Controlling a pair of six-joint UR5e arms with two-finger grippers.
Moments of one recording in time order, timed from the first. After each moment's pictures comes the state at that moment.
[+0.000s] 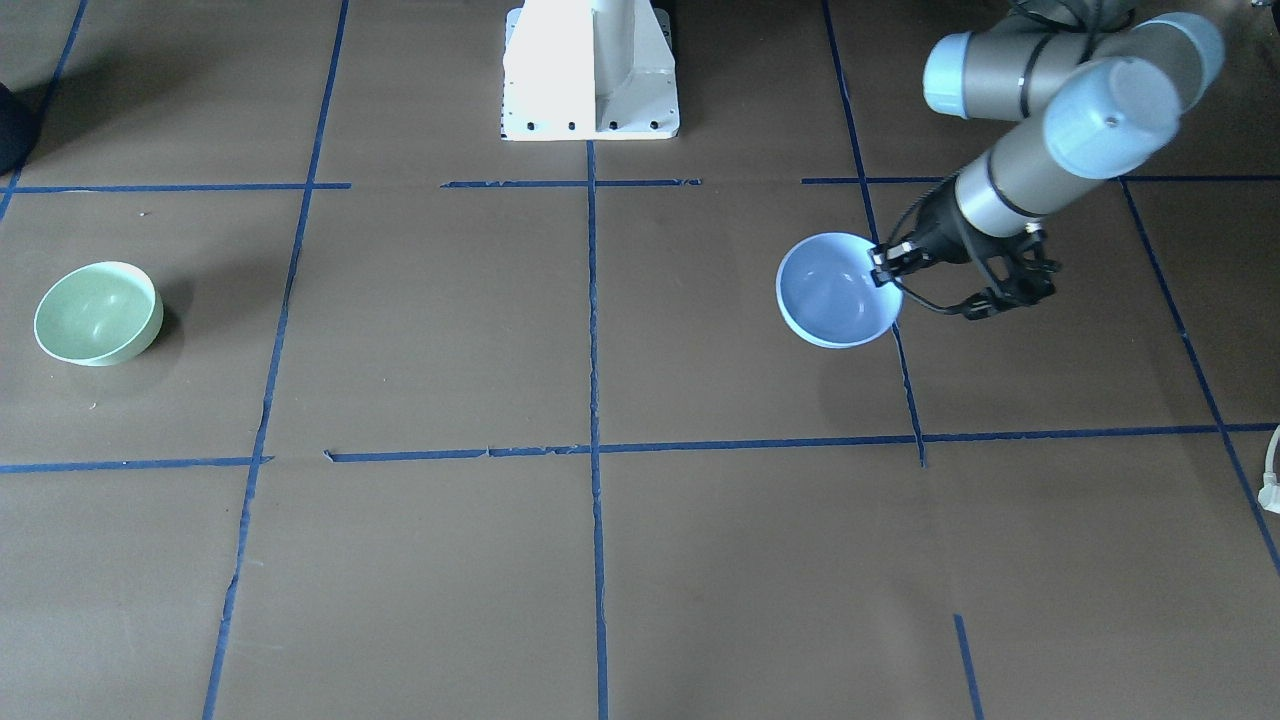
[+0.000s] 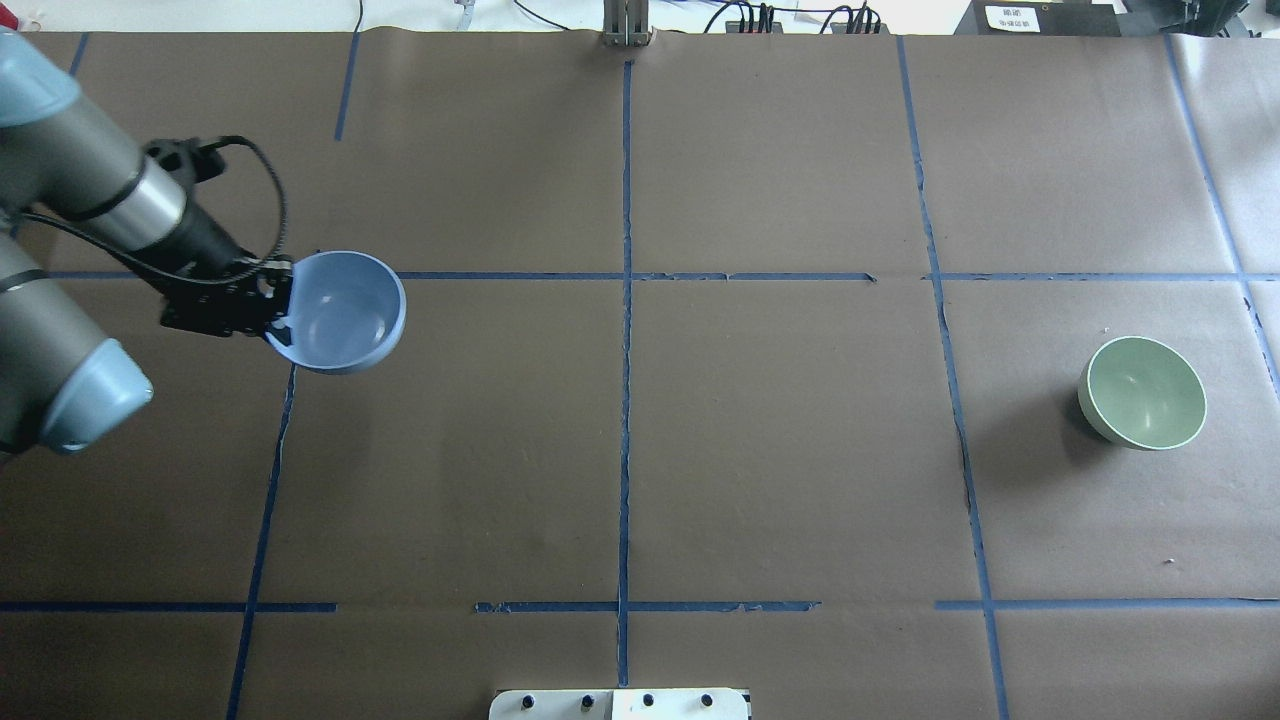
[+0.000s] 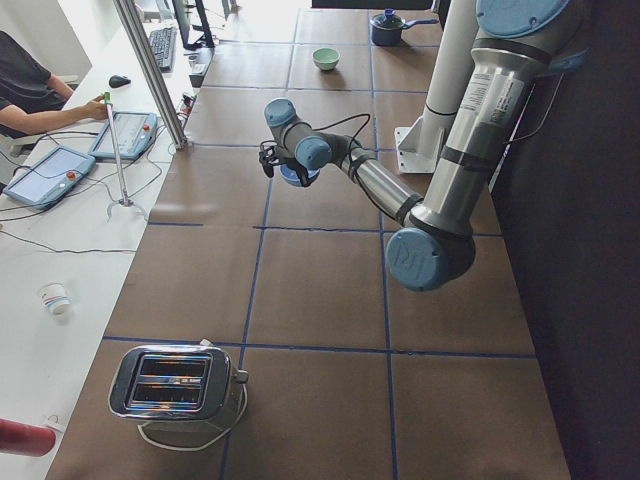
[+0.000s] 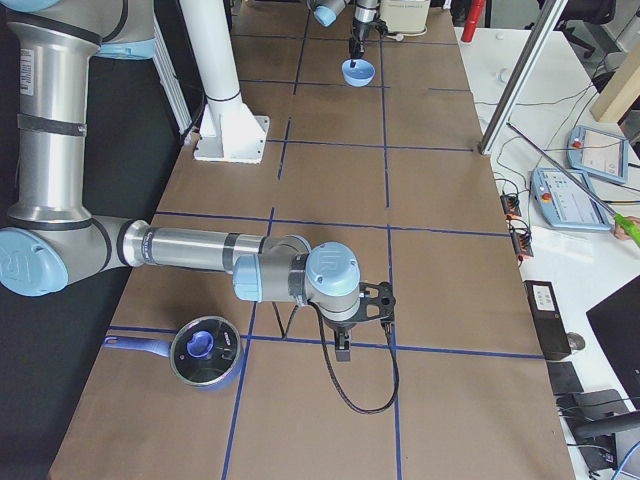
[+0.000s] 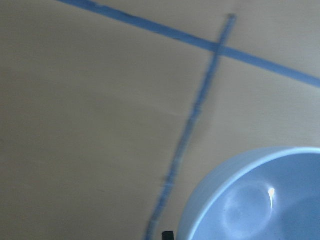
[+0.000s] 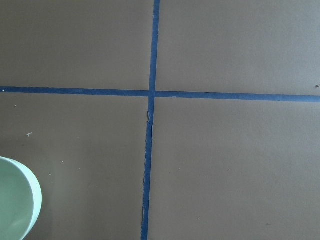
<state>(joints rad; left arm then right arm) -0.83 -1.97 -1.82 -1.60 -2.34 -1.31 1.67 -1.71 1.69 -1.48 2.39 -0.04</state>
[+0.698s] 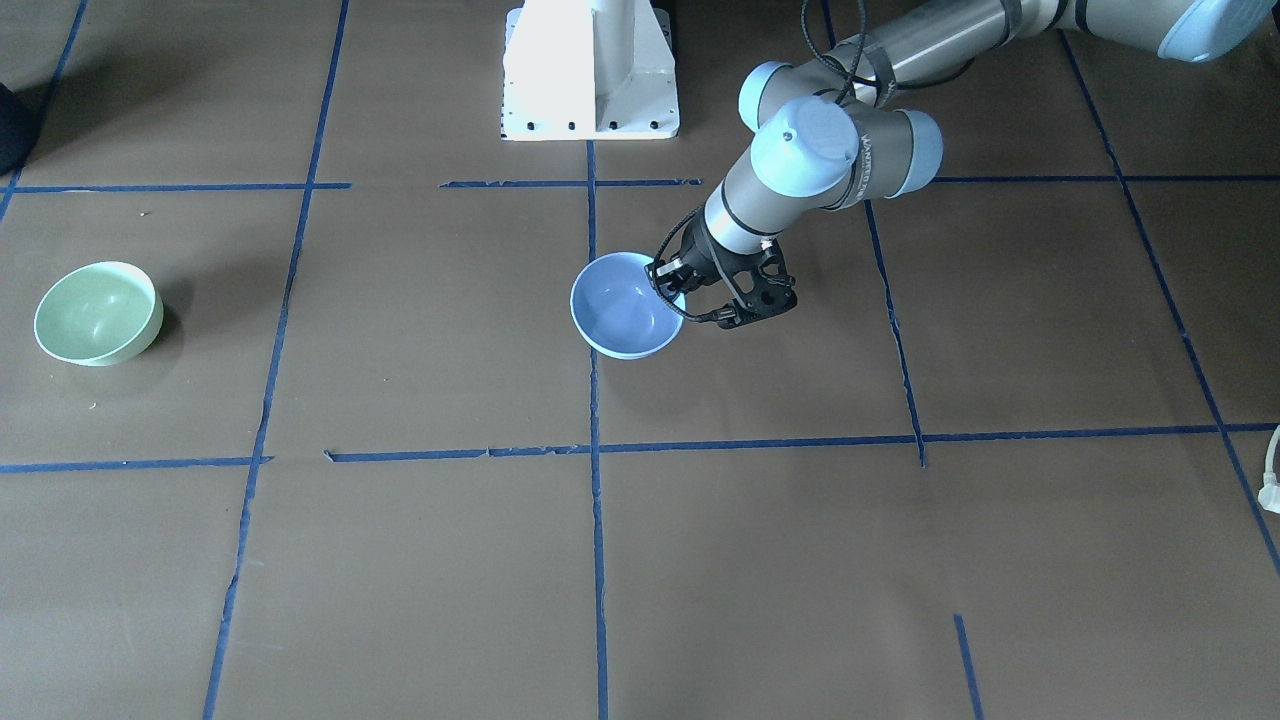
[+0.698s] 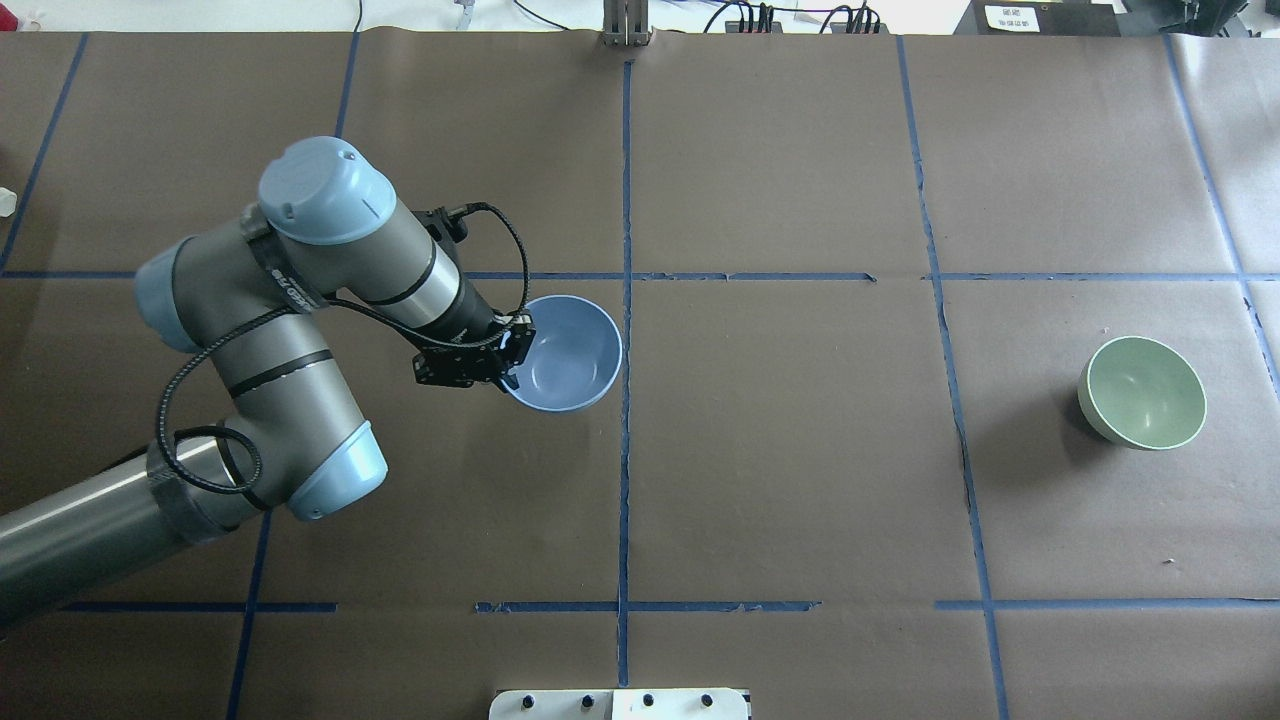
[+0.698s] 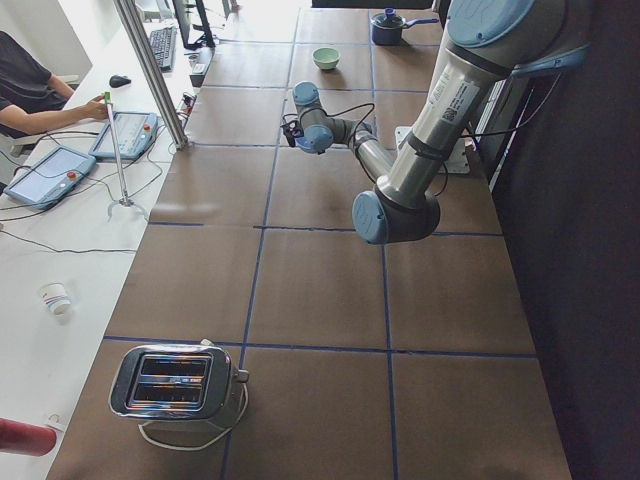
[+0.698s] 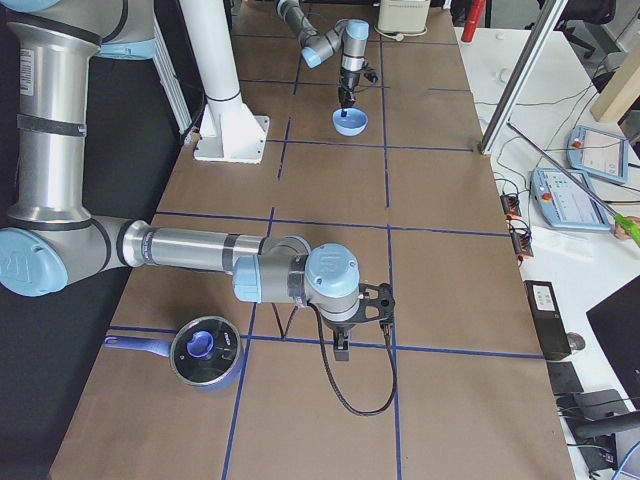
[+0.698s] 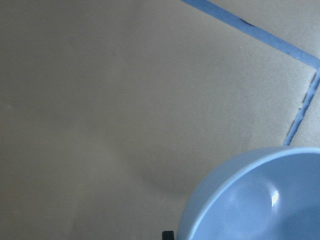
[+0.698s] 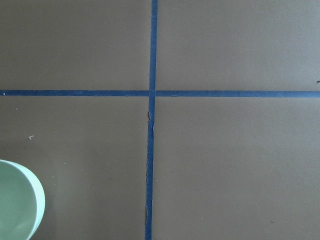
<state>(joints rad) -0.60 -2.21 -1.54 -1.95 -2.17 -1.63 1.67 -1.71 1.69 -1.47 2.41 -0.03</state>
